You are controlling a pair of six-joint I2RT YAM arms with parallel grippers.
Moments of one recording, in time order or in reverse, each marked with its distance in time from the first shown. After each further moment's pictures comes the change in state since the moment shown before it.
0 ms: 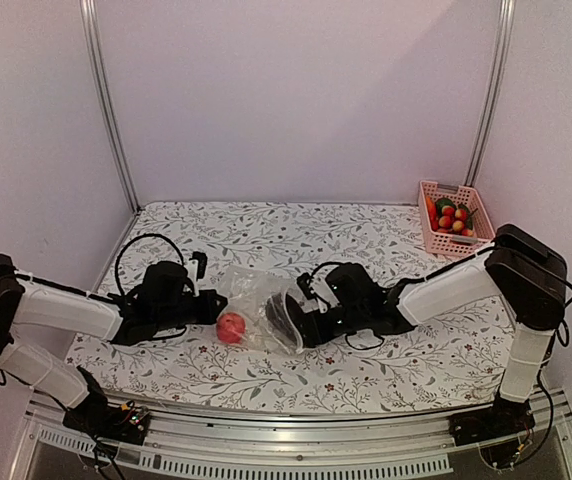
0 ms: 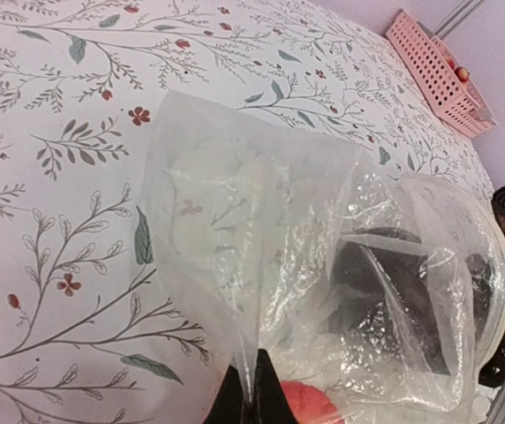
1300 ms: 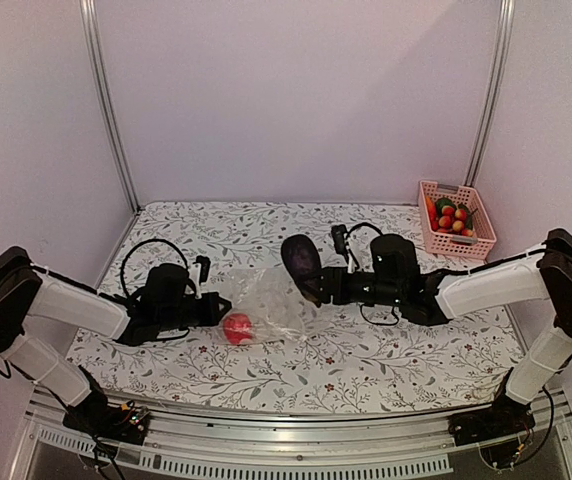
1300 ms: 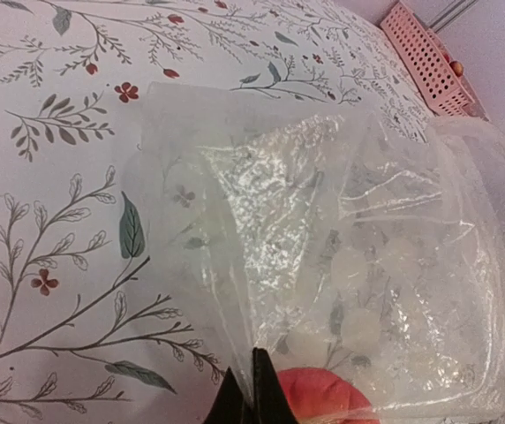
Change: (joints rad) left arm 0.045 0.082 -0.018 0.092 0.086 -0.025; right arm -0.101 -0.249 -0.148 0.275 0.010 0.143
